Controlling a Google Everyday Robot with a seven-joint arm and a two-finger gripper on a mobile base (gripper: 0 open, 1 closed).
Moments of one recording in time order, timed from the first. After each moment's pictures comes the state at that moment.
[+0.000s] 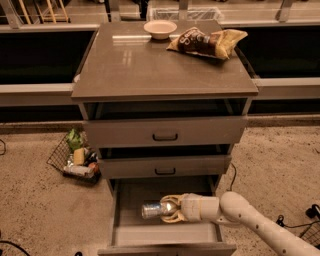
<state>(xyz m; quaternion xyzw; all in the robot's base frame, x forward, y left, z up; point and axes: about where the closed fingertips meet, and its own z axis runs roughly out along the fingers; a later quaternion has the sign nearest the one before) 0.502 -0.027 0.427 -0.67 0.49 0.20 0.53</state>
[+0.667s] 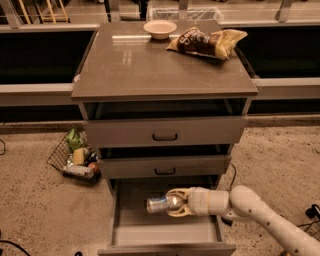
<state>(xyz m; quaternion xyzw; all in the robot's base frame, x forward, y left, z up) 0.507 -0.044 0.468 -0.67 0.47 0.19 0.54</state>
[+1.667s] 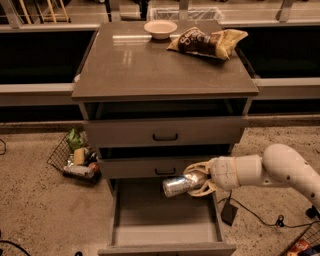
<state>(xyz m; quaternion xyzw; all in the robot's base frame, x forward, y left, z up) 0.495 -0.100 0.636 -0.74 0.45 0.15 0.48</state>
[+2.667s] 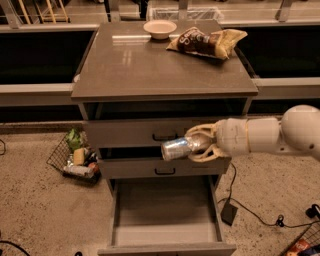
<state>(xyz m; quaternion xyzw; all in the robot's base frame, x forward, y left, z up) 0.525 -0.093 0.772 -0.74 0.41 0.09 0.53</state>
